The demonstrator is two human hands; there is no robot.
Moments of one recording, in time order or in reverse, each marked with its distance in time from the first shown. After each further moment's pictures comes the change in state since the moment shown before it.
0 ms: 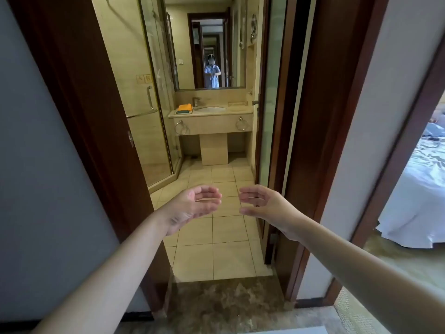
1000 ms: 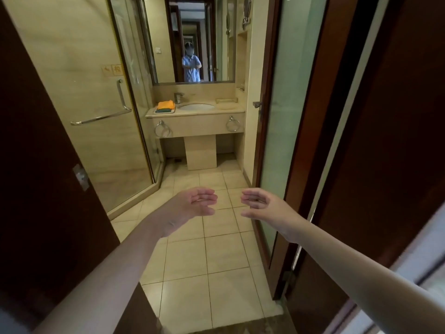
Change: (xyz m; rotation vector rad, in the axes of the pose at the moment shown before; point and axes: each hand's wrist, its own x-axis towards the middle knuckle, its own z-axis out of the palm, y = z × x) left_hand 0.273 -0.006 -0.168 0.176 -0.081 -0.055; right_hand 0.299 0.045 -0.046 0.060 0.120 0.127
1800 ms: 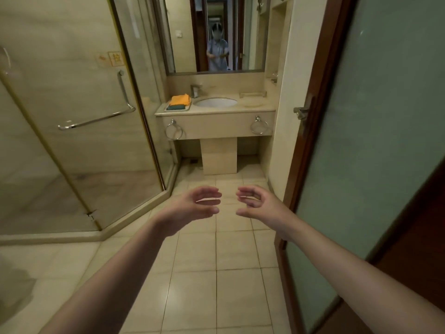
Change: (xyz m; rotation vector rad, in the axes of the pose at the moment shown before) left_hand 0.334 -0.019 -0.154 -0.135 0.104 -0.029; right_hand 0.386 0.021 -0.071 -0.001 -0.099 -0.056
